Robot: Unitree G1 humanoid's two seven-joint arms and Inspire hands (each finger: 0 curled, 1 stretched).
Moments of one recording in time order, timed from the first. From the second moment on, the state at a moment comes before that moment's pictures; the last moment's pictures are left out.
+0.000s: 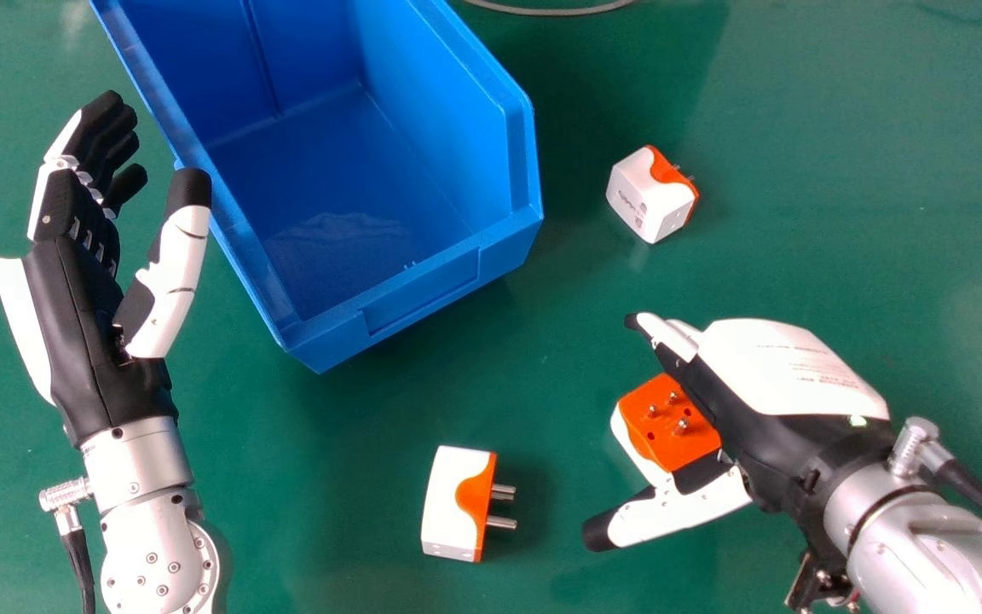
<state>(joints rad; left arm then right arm) -0.10 0.09 0.26 0.59 0.04 -0.89 0.22 0.22 -0.32 0.30 -0.60 -1.13 0.35 0.68</state>
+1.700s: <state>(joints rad) -0.11 0.09 0.26 0.59 0.04 -0.89 0.22 0.06 -0.23 0.39 -0.32 -1.21 0.43 0.62</state>
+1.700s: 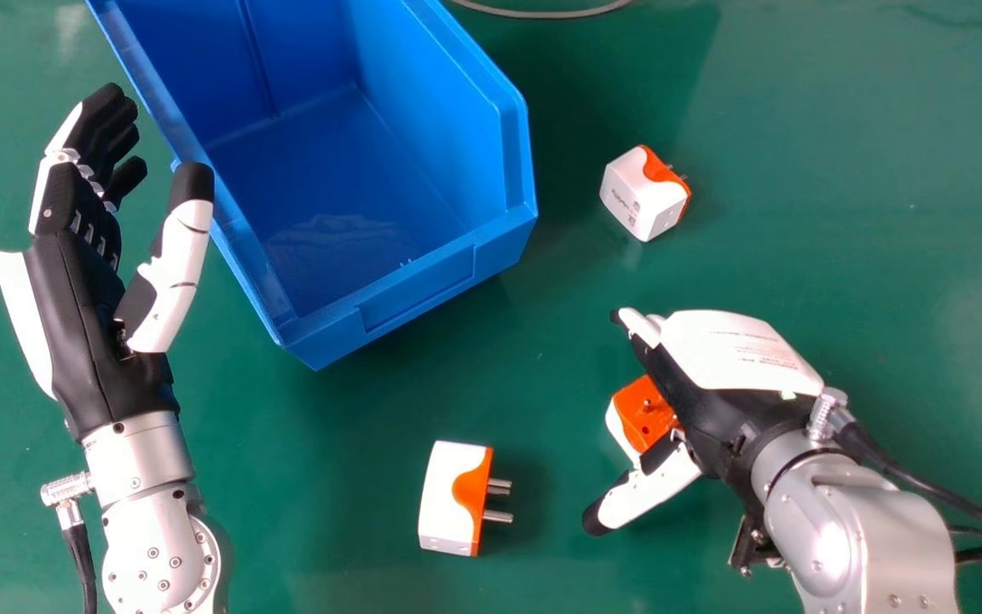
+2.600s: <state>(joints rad) -0.11 0.09 0.26 0.59 0.03 -0.89 0.22 0.07 -0.24 0.41 -0.29 -1.15 0.42 0.49</state>
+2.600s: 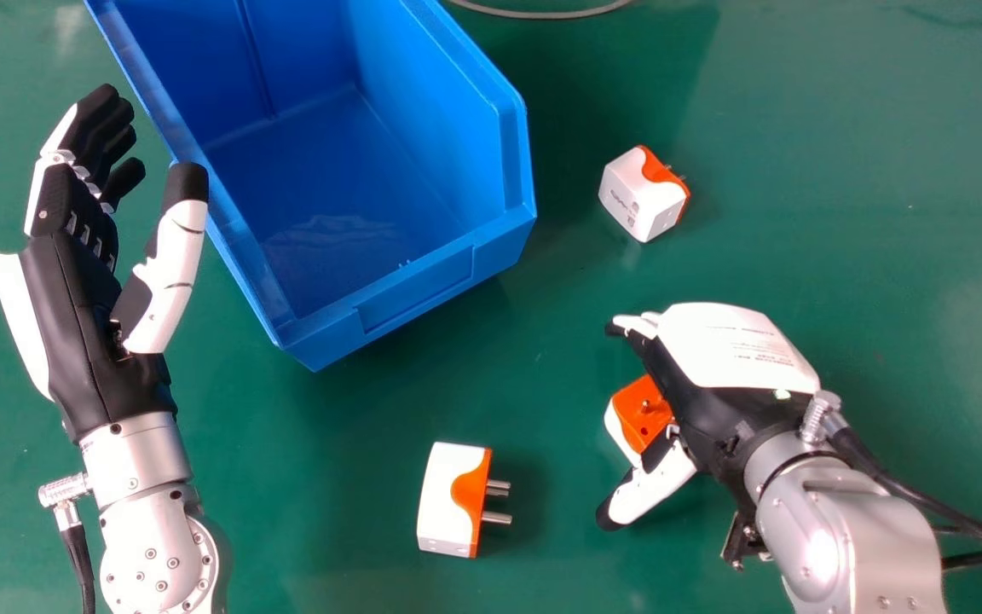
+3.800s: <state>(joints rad) -0.10 0.09 0.26 0.57 0.03 -0.88 0.22 0.12 -0.28 0.40 -0.25 -0.93 0.32 0.25</state>
